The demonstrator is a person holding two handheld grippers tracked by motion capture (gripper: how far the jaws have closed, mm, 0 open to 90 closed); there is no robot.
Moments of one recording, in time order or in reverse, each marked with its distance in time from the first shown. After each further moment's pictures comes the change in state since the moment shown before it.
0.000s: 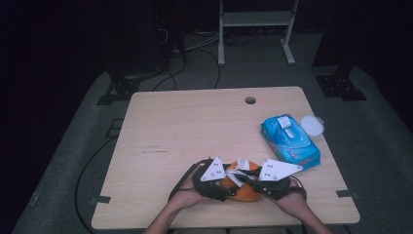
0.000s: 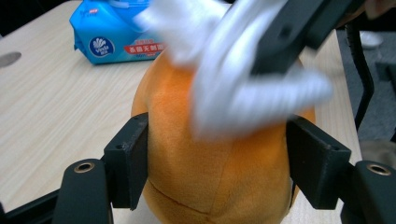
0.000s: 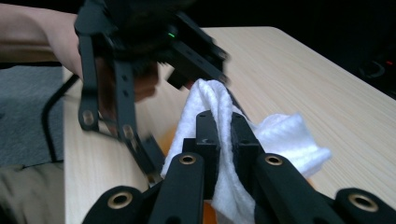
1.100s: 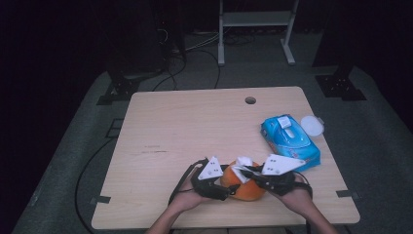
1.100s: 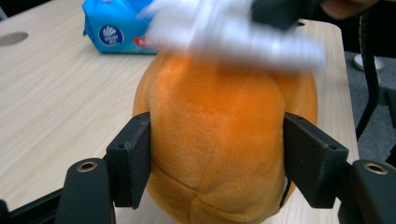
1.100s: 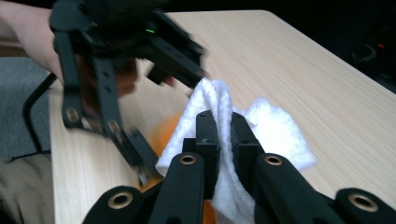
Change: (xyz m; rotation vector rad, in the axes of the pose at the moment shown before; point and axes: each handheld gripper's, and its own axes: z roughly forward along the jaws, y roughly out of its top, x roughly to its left) left arm 0.004 -0.012 -0.001 -0.030 0.013 -0.145; right arm -0.014 0.000 -0.017 0.064 -0.059 0.042
